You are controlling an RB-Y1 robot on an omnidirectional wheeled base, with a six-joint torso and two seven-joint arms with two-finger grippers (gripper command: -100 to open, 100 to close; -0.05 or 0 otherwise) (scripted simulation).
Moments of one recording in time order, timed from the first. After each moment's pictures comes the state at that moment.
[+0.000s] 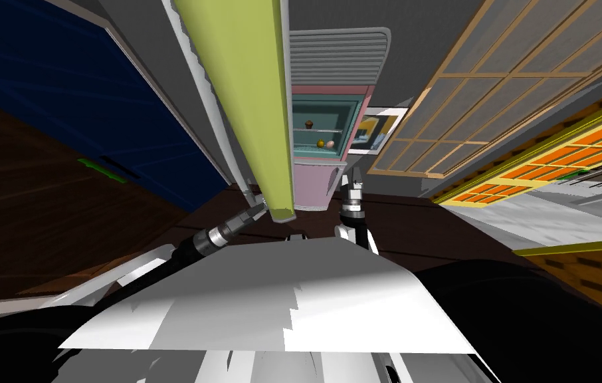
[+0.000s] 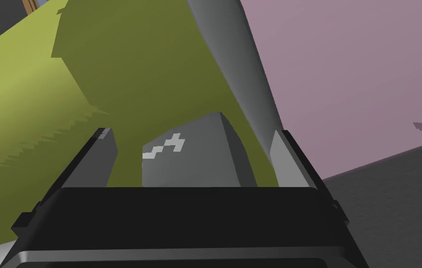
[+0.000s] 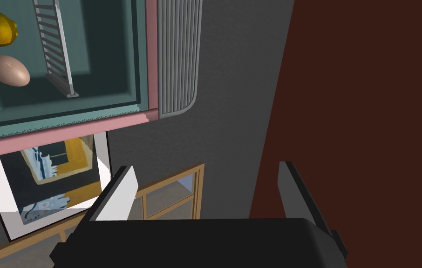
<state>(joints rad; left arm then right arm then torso) 0.75 1.18 -0.06 -2.58 0.00 -0.20 0.27 0.45 -0.03 0.03 -2.30 0.02 -0.45 0.13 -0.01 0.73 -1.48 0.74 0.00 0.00</state>
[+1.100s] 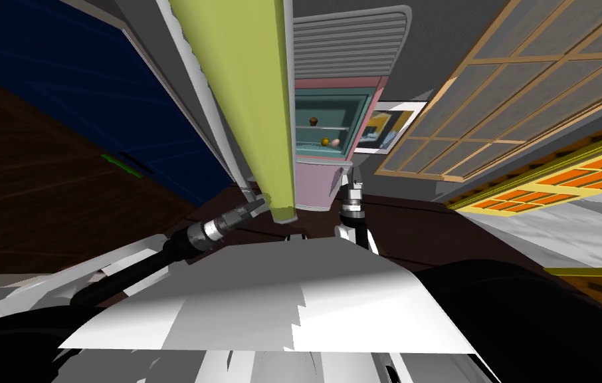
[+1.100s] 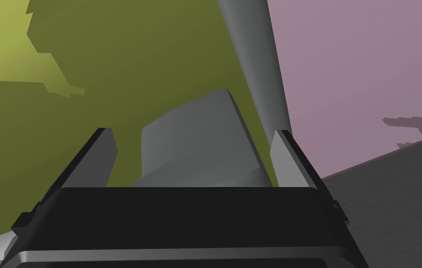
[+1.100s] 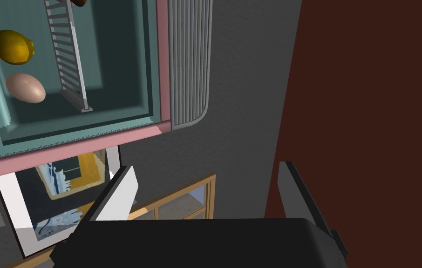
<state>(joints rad) 0.75 1.31 0.06 -2.60 0.08 -0.19 0.37 0.45 -0.03 0.03 -2.30 0.02 -0.45 0.13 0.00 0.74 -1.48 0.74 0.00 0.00</state>
